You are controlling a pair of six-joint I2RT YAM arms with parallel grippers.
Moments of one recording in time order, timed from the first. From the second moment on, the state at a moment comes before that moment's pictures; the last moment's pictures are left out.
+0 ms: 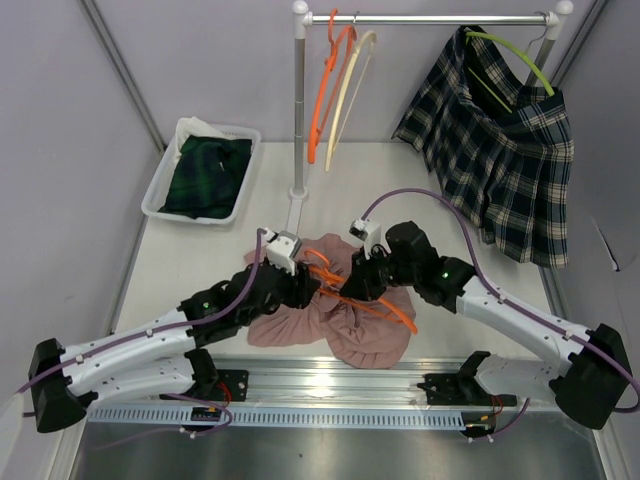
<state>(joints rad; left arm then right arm) -1.04 0.88 0.65 -0.21 -0.33 -0.42 0.80 1.14 0.86 -0.31 -0.43 0.31</state>
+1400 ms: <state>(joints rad) -1.07 0.97 0.49 0.34 -0.42 -0.47 0.80 1.18 0.87 -0.29 -0.41 0.33</state>
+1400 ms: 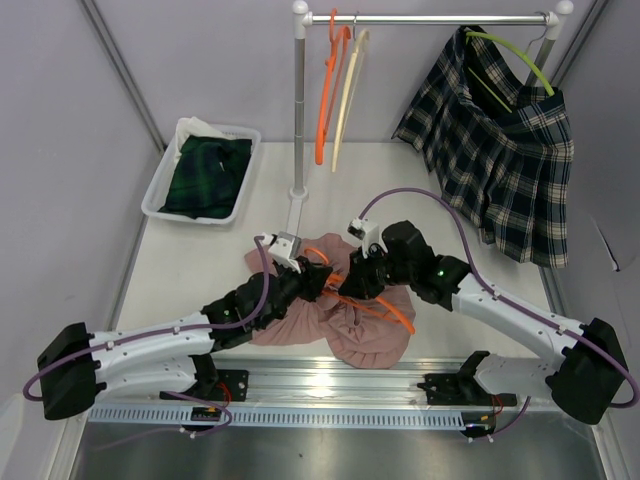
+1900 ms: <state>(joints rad) -1.07 0.94 0.46 0.33 -0.46 -0.47 0.80 1.12 0.91 -0.44 -0.22 0.38</state>
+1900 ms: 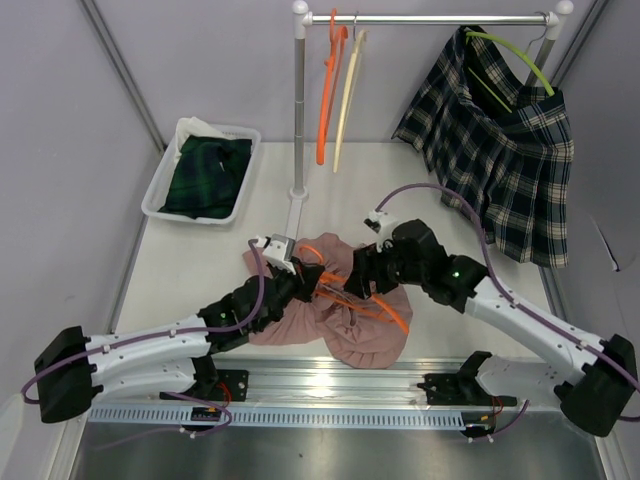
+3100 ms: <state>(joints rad) -1.06 0.85 0.40 0.36 -0.49 -0.47 0.73 1.07 0.59 -0.20 -0.32 0.75</state>
